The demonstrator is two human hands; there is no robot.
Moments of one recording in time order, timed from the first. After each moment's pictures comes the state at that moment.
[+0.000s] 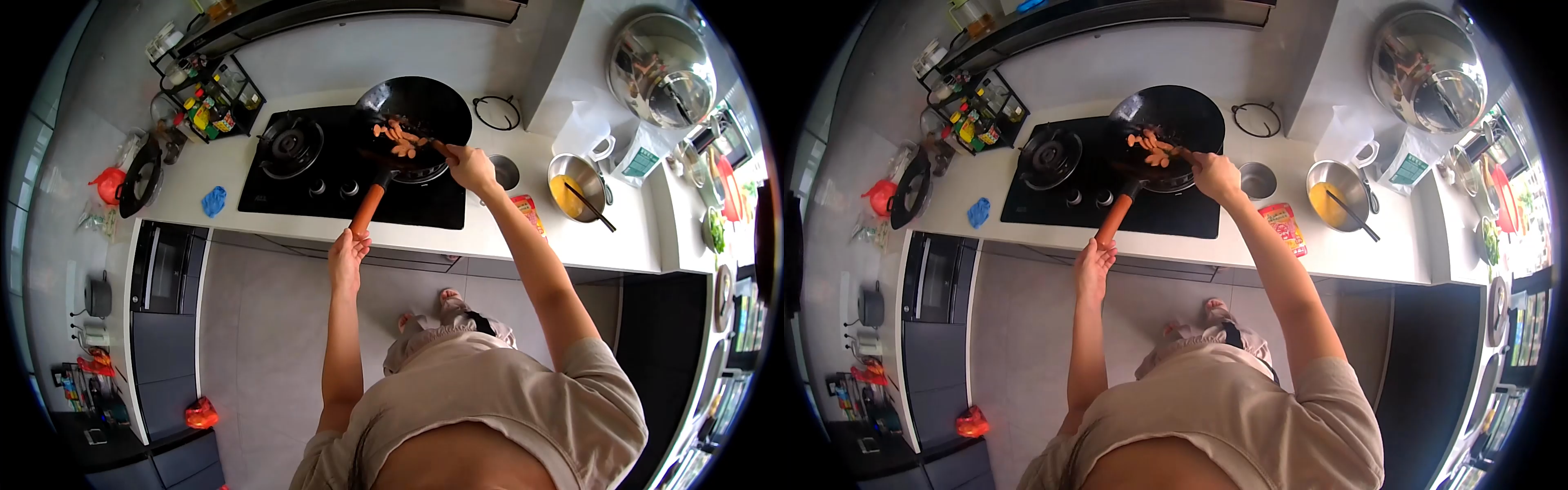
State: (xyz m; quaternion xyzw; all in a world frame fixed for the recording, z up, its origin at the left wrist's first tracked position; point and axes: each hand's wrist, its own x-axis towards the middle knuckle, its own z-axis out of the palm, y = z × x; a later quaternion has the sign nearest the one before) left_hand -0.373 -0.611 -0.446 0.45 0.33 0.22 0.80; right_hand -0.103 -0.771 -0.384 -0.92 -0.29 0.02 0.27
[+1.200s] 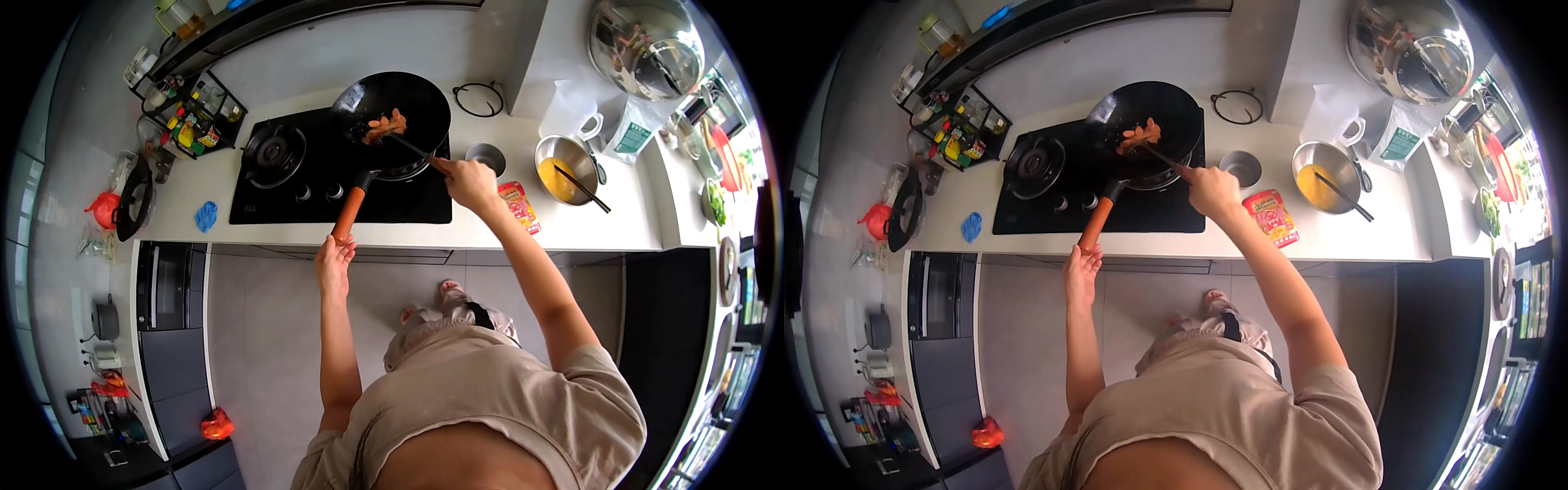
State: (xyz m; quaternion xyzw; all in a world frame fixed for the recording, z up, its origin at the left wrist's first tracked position) left_hand -0.372 -0.615 -0.447 0.46 0.35 0.22 0.79; right_hand -0.138 -0.819 -0.366 -0.93 -0.33 0.01 0.14
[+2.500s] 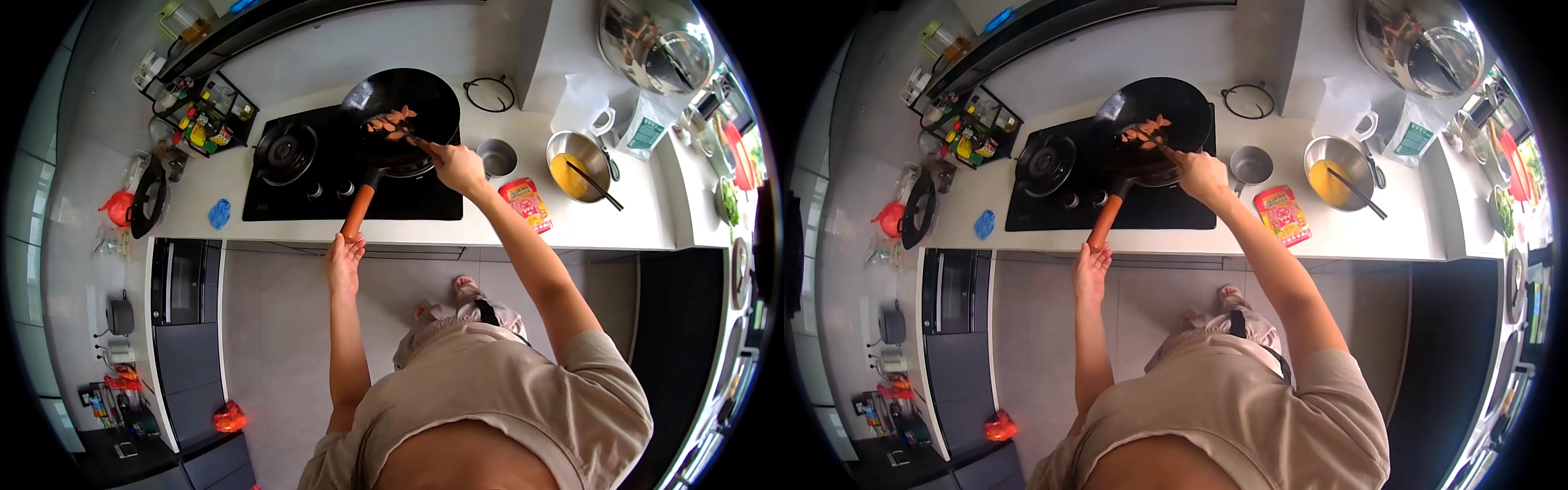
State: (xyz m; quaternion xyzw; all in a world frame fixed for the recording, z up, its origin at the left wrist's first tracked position) left_hand -0.374 -0.619 -0.445 0.45 0.35 0.22 0.79; right_hand -0.115 -0.780 -0.390 -0.92 -0.32 0.03 0.23
